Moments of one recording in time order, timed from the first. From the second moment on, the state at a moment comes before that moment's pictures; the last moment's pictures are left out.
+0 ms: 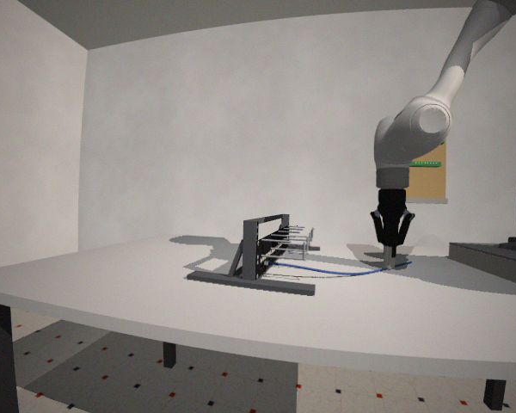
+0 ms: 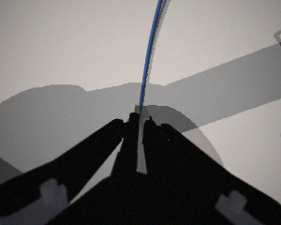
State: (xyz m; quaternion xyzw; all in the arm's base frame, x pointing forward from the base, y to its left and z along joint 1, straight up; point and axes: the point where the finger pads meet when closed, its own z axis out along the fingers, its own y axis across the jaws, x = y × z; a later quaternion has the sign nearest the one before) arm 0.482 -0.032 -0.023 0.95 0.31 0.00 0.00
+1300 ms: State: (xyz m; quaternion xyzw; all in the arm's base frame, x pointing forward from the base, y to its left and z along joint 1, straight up) arm 0.477 -0.031 -0.017 0.95 0.31 0.00 0.00
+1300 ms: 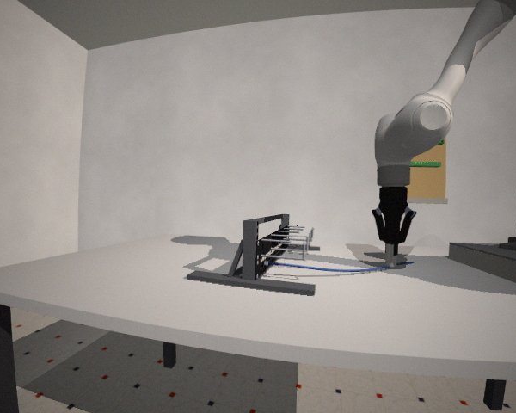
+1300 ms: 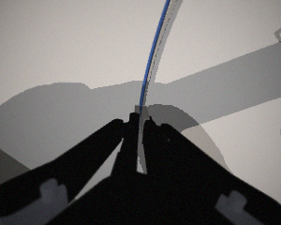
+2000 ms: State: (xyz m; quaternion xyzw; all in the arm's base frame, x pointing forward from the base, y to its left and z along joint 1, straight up) arm 0.475 -0.031 0.004 0.95 0.31 0.00 0.00
